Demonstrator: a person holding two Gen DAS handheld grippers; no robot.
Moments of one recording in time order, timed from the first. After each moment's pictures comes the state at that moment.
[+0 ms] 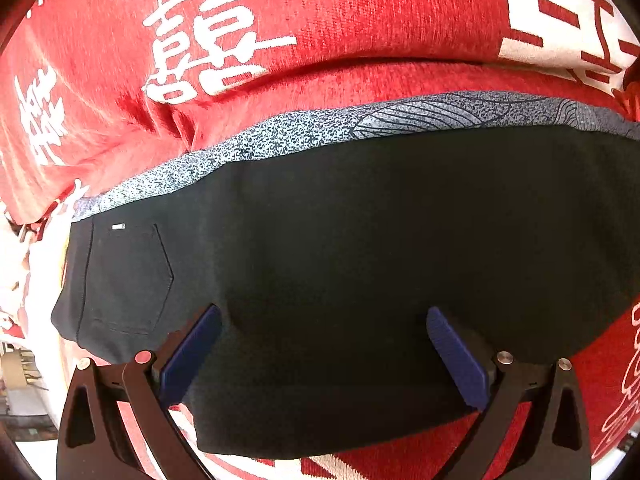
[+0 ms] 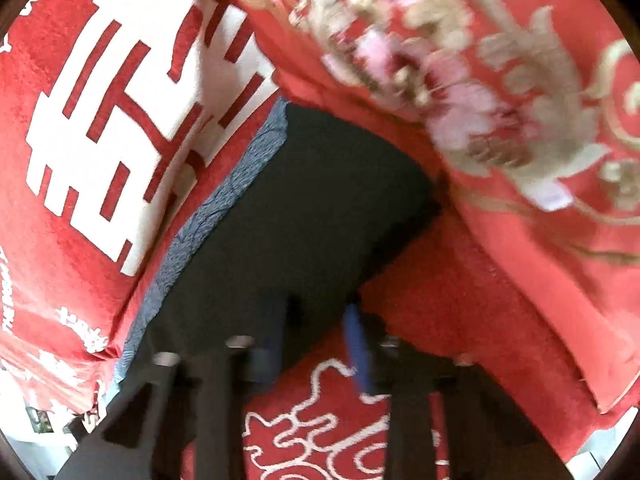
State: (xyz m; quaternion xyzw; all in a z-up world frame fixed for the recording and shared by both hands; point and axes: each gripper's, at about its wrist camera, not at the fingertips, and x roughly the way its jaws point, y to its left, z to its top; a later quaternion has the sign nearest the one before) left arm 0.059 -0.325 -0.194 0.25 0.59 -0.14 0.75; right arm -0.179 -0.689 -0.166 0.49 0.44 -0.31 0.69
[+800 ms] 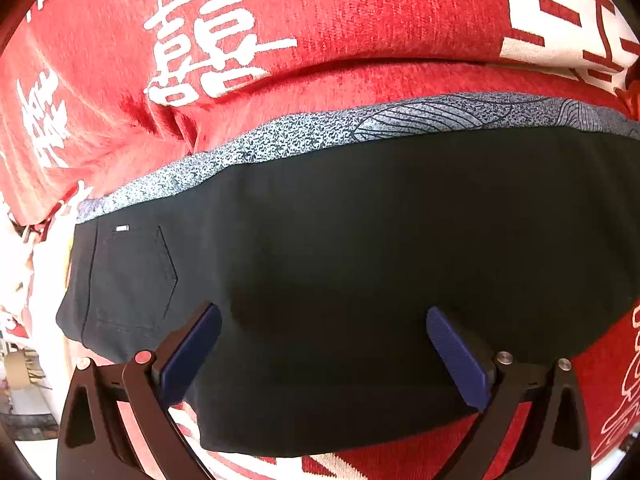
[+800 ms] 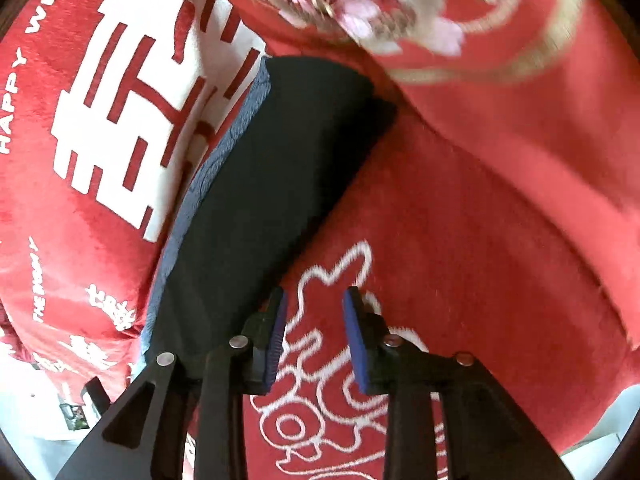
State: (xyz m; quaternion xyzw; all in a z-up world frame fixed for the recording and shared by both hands) left arm 0.058 -0.328 -0.193 0.26 0.59 -0.14 0.75; right arm -0.225 -0.656 -0.181 0.55 0.41 -0.26 0.68
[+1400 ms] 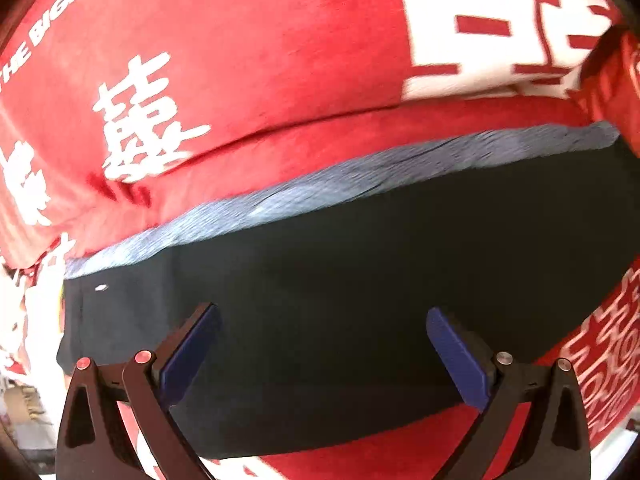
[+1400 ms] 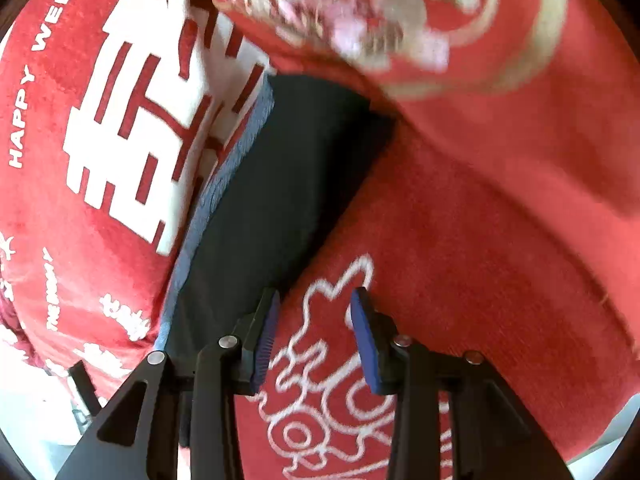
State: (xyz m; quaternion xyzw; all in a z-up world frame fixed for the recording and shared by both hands) left arm 0.041 -0.409 -0.164 0.26 0.56 -0.21 0.76; right arm -0.231 -0.668 -0.175 0.56 0.38 -0.26 0.69
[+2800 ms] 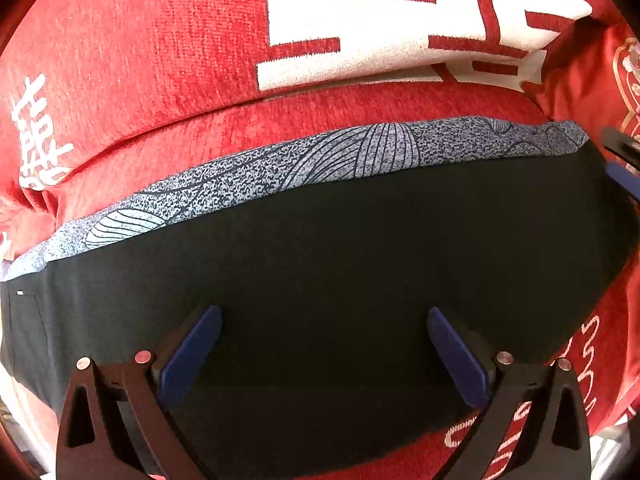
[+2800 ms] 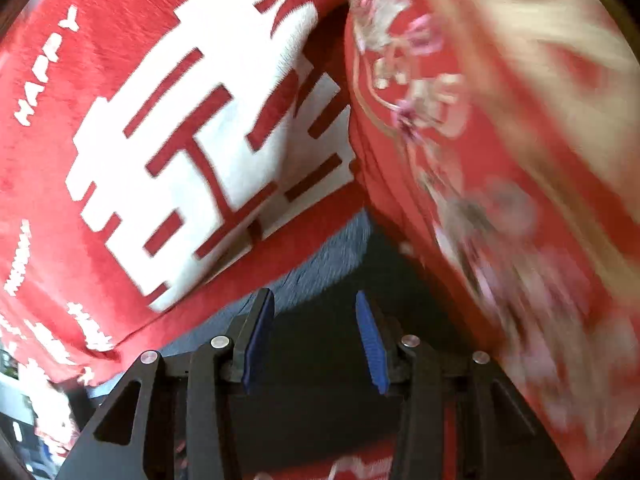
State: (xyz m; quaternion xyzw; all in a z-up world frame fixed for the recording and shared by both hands) left arm 0.011 -0.501 -0.199 0.21 0.60 -0.25 0.73; right arm -0.123 -0.731 -0.142 0.39 0.40 -0.27 0.78
